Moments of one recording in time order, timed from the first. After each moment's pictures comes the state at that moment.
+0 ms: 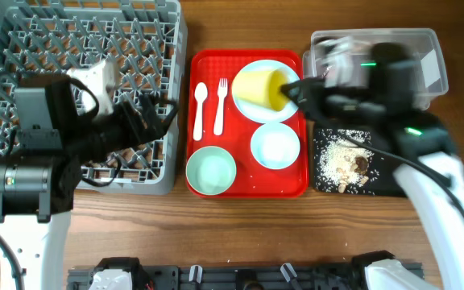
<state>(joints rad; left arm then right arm) -0.02 1.11 1.36 -0.99 0.68 -0.44 0.16 1.23 1.20 -0.53 -0.78 0.39</state>
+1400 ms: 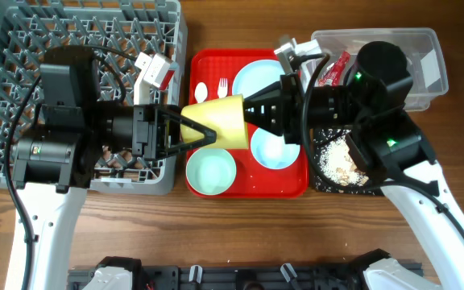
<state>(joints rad) -0.12 1.20 1.36 -0.80 1.55 -0.48 0.38 1.26 1.20 -0.07 -1.19 0.52</state>
